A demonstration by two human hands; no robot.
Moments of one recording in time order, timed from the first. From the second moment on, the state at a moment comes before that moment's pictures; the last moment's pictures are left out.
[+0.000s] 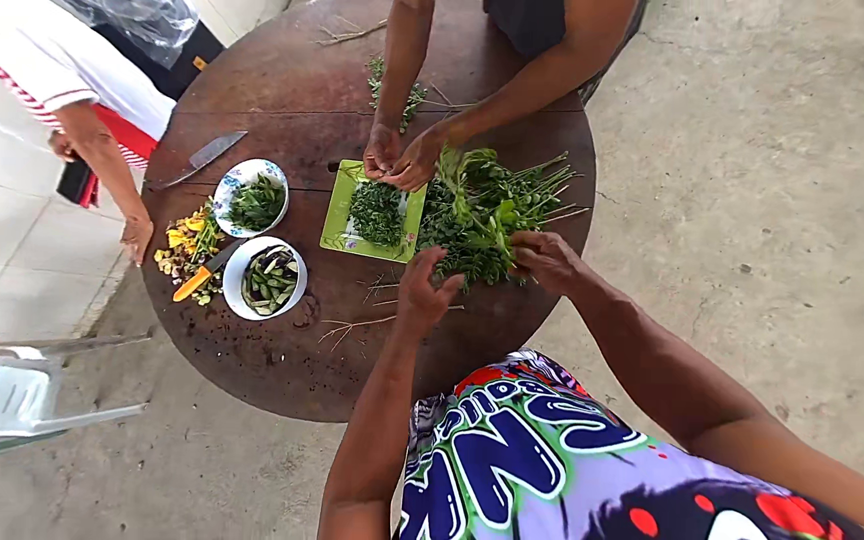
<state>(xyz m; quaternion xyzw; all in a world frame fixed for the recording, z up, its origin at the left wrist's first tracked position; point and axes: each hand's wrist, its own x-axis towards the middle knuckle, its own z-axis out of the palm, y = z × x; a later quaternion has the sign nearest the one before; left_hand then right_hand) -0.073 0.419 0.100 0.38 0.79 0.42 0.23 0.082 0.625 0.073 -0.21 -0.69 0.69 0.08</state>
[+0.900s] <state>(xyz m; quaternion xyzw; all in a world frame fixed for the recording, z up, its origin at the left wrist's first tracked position) -0.085 0.426 0.086 0.06 0.60 0.66 0.45 0.023 0.555 0.076 -0.25 -0.67 0.69 0.11</state>
